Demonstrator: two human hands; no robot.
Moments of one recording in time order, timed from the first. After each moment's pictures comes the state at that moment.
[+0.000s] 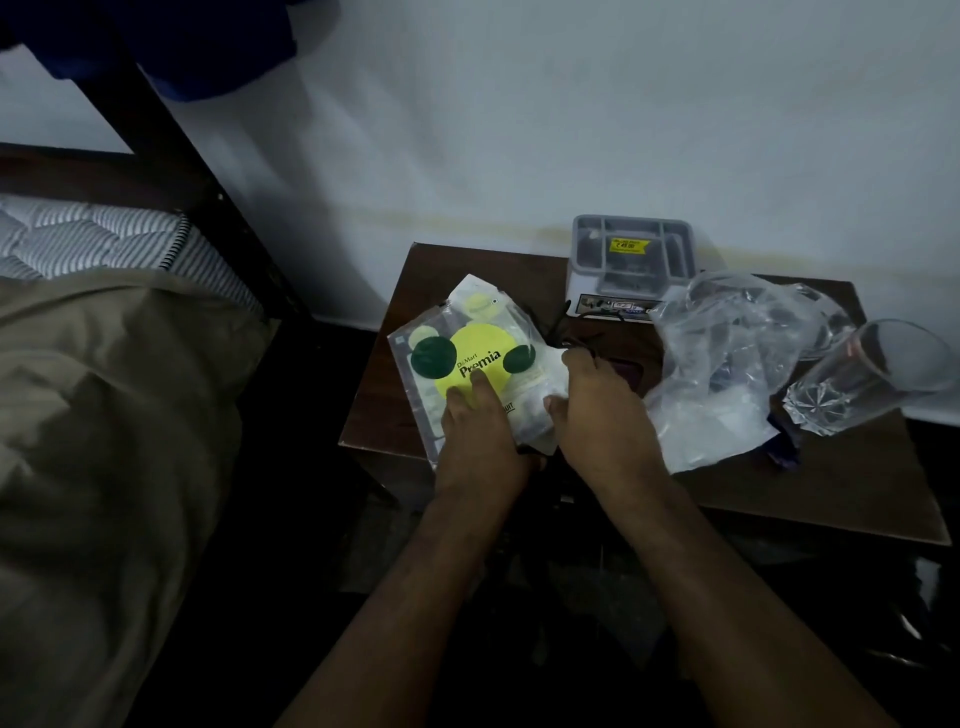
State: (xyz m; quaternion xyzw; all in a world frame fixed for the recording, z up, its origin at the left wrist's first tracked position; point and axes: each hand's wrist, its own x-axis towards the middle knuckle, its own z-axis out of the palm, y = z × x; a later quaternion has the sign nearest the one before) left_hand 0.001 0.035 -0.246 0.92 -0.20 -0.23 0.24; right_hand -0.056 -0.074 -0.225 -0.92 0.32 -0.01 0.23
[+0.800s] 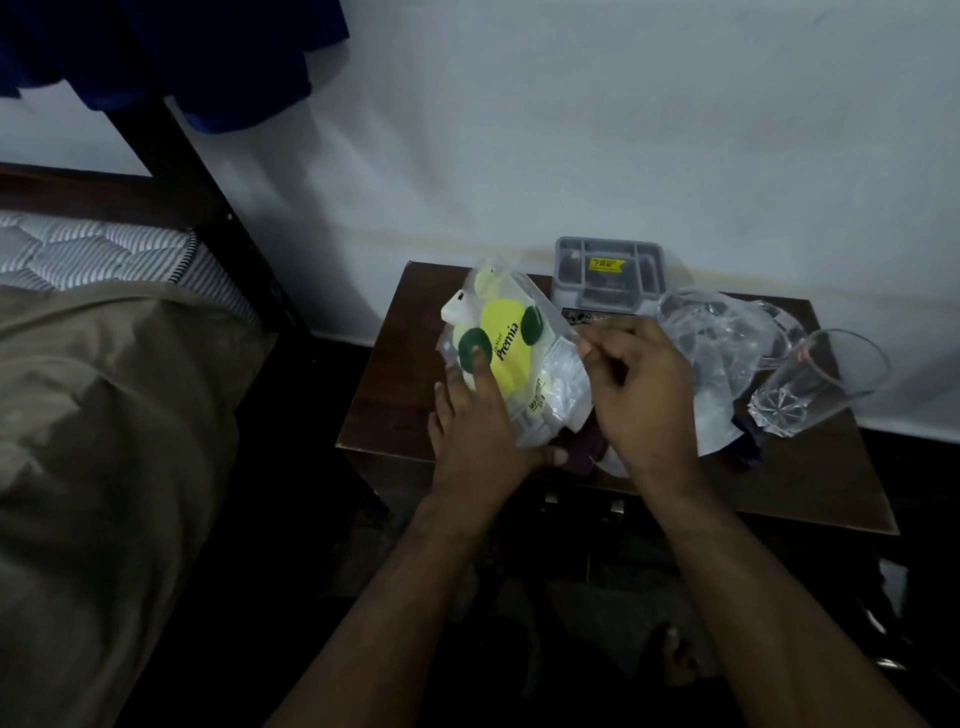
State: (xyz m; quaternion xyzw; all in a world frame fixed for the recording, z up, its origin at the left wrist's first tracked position) left_hand -0.009 0.034 -0.231 0.91 -0.23 -0.18 0.29; right_hand -0.086 -0.098 -0.196 -0.83 0.25 -0.34 0.36
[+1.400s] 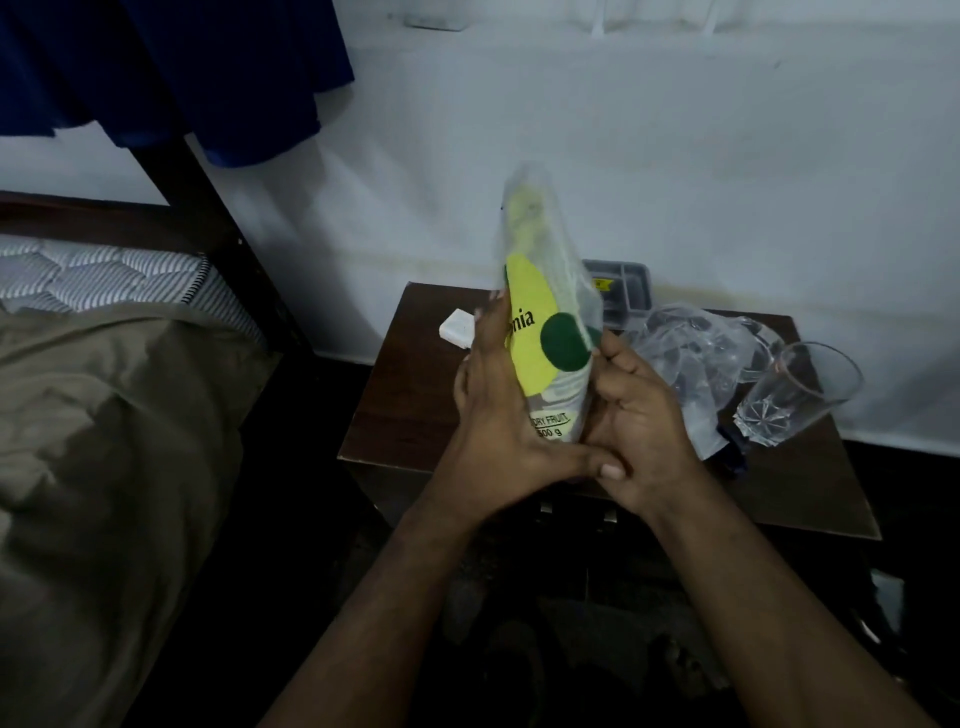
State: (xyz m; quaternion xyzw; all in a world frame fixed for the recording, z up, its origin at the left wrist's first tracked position) left_hand -0.022 0.033 -0.184 0.72 -0.41 -0.07 0.55; right_hand -0.098 -0.068 -0.159 -0.39 0.13 -0.21 0.89
